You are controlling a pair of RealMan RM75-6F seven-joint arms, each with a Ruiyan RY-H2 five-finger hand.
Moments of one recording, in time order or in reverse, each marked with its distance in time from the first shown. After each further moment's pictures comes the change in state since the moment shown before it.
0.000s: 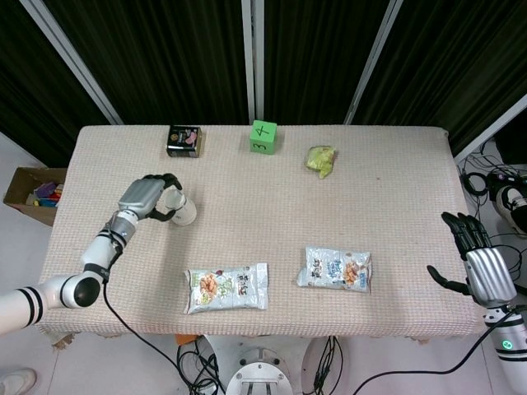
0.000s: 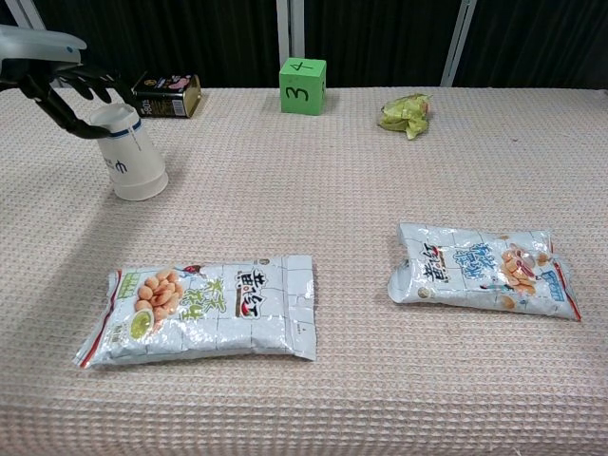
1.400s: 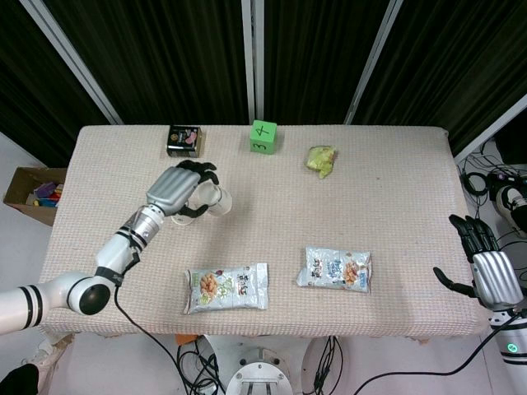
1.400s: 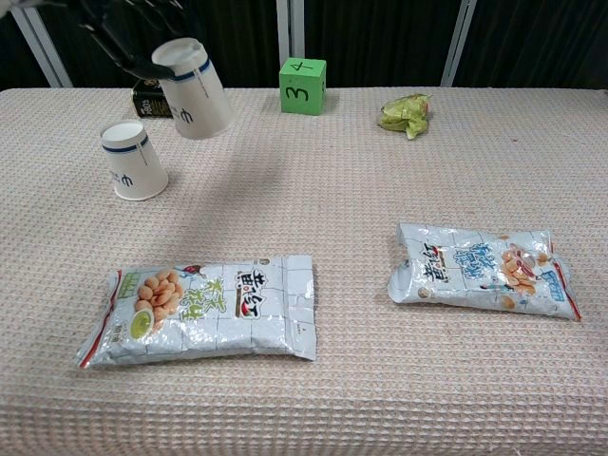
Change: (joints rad) left arm -0.107 0.056 -0.047 -0.197 0.074 0.076 0.071; right arm -0.022 -0.006 0.000 0.028 0.013 -0.001 0.011
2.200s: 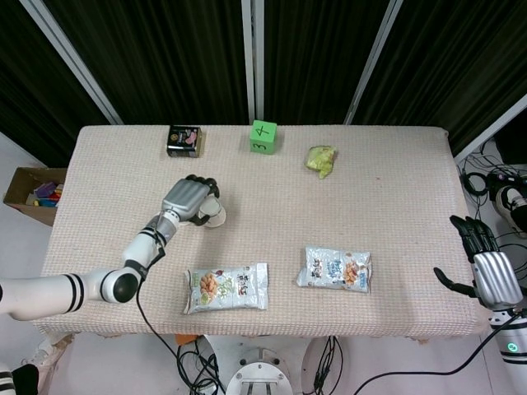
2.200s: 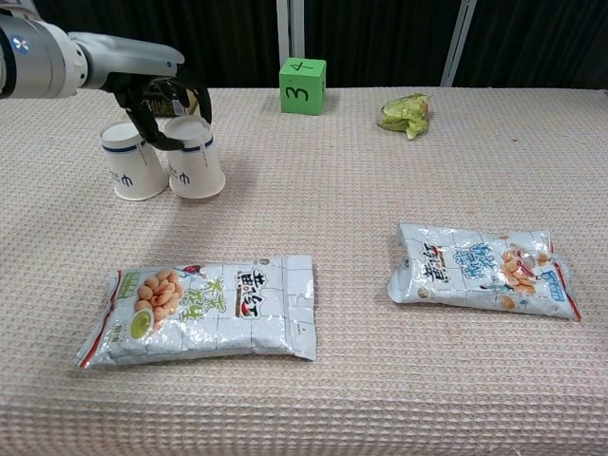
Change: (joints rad) left arm -0.123 -0.156 0.128 0.166 -0.231 -0.023 0.185; right arm -0.003 -0.017 0.001 0.032 0.004 -0.002 0.037
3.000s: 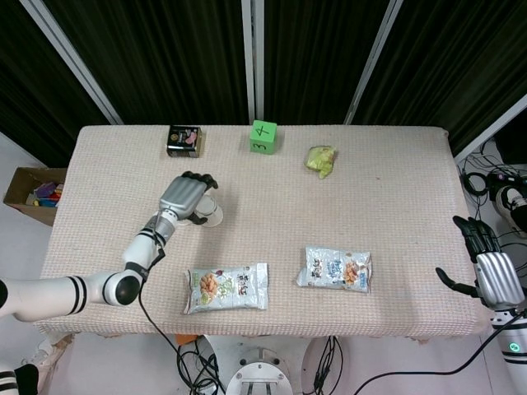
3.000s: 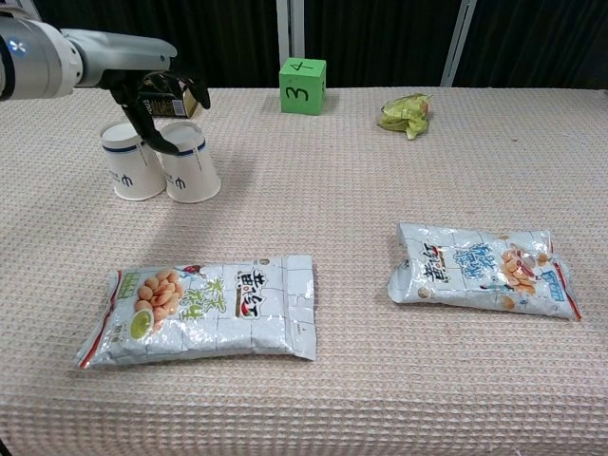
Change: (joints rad) left arm 0.022 -0.005 0.001 -0.013 0.013 0.087 -0.006; right arm -0.005 -0.004 0.003 0.016 0.010 -0.002 0.031
